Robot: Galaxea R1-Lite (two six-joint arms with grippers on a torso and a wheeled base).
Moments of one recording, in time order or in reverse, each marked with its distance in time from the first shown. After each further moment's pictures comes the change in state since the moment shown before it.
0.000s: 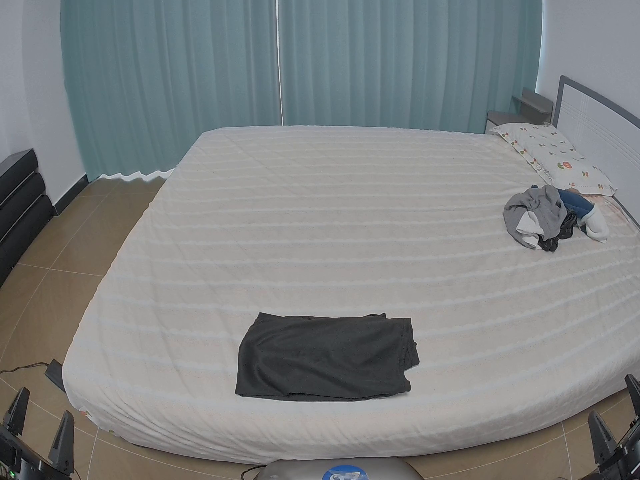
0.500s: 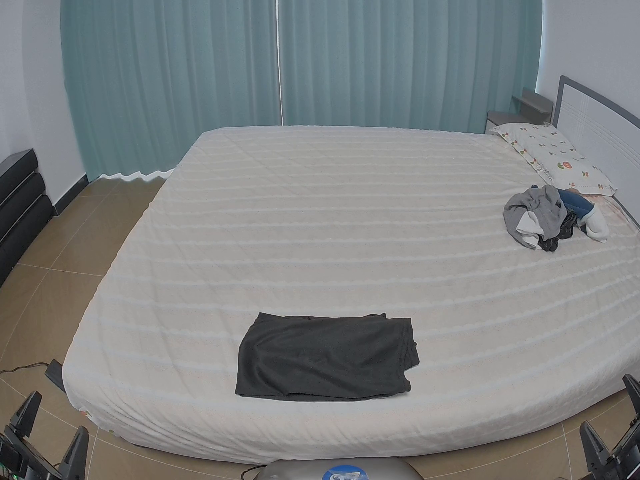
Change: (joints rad) left arm -0.001 0.001 0.000 0.002 -0.154 0.014; right arm -0.001 0.000 0.000 0.003 0.087 -0.132
